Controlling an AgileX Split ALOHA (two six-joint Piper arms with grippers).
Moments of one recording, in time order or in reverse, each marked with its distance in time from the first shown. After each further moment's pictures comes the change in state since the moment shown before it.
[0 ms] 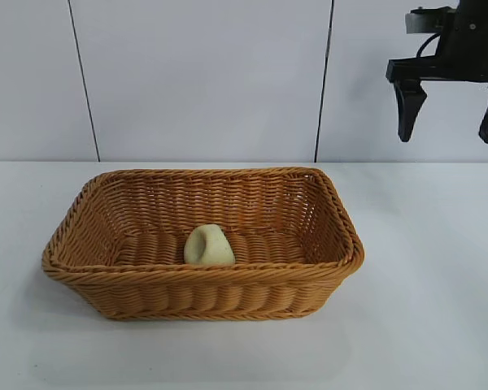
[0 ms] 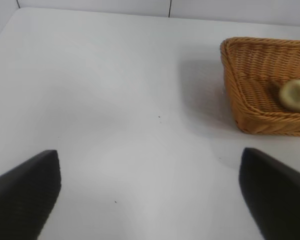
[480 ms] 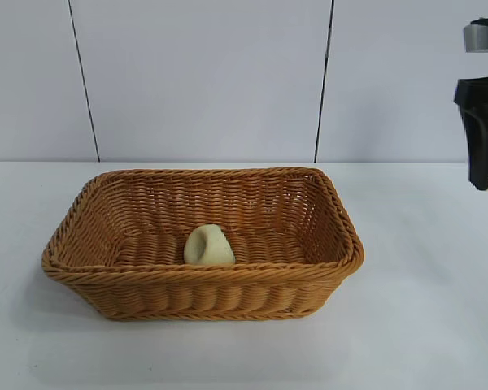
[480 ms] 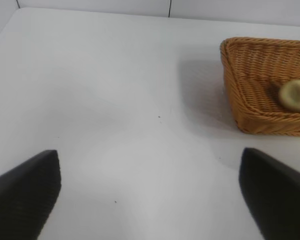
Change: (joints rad) left arm 0.000 0.000 0.000 0.000 0.000 0.000; right arm 0.000 -0.424 0.538 0.001 0.001 -0.024
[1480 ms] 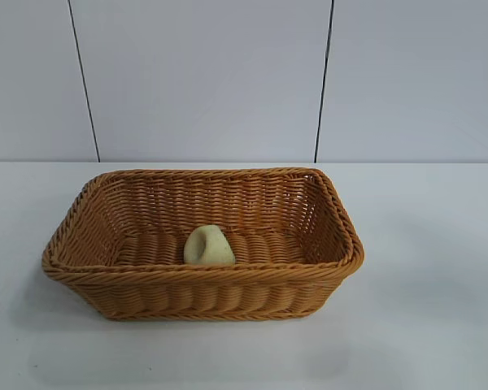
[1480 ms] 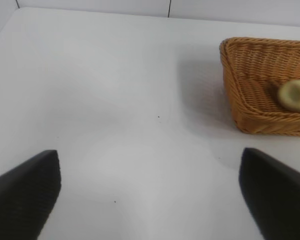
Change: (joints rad) left arm 0.000 0.000 0.000 -0.002 0.000 0.000; right arm 0.000 -0.962 0.643 0.074 -0.181 -0.103
